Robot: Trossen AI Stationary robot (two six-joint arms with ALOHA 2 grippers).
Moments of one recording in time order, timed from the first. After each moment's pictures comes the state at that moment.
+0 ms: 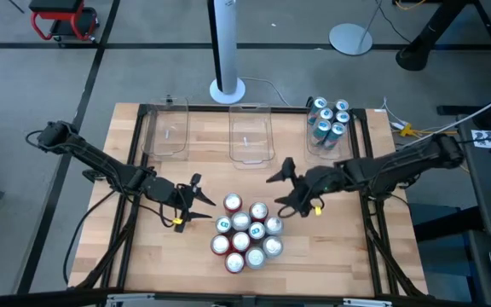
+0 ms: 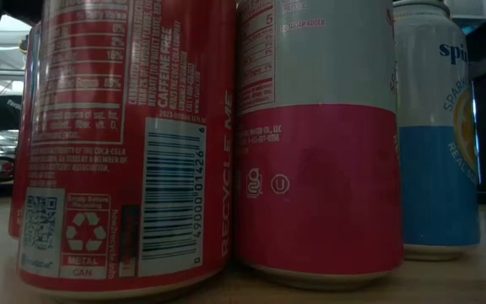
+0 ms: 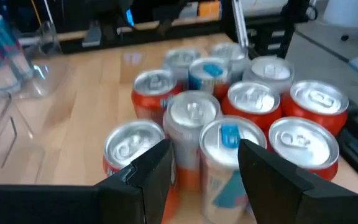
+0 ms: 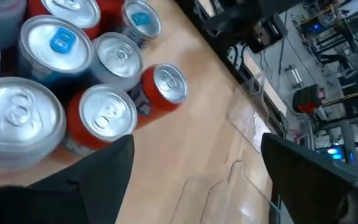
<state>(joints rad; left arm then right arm) -0.41 1.05 0.50 0.18 -0.21 -0.03 0.26 1.27 0.96 -0.22 0.20 -0.73</state>
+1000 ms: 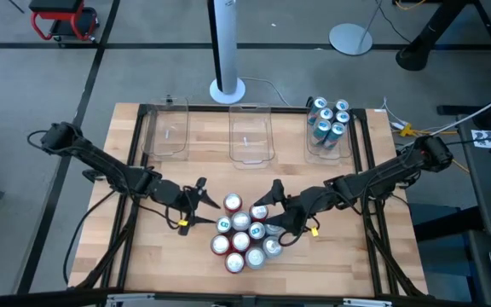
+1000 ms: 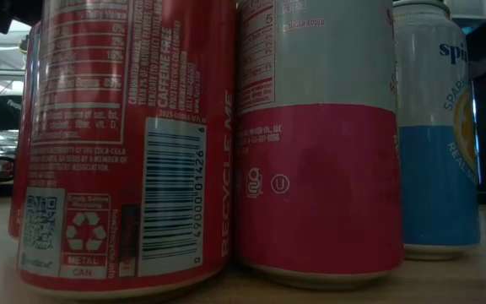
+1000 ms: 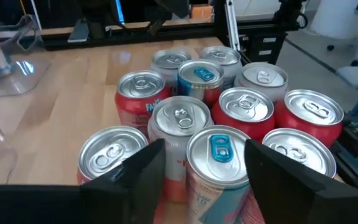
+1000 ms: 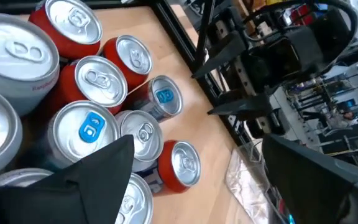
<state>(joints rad) -0.39 1.15 0.50 0.29 -0.16 -0.07 0.39 1.43 0.96 0.07 0.20 -0.84</state>
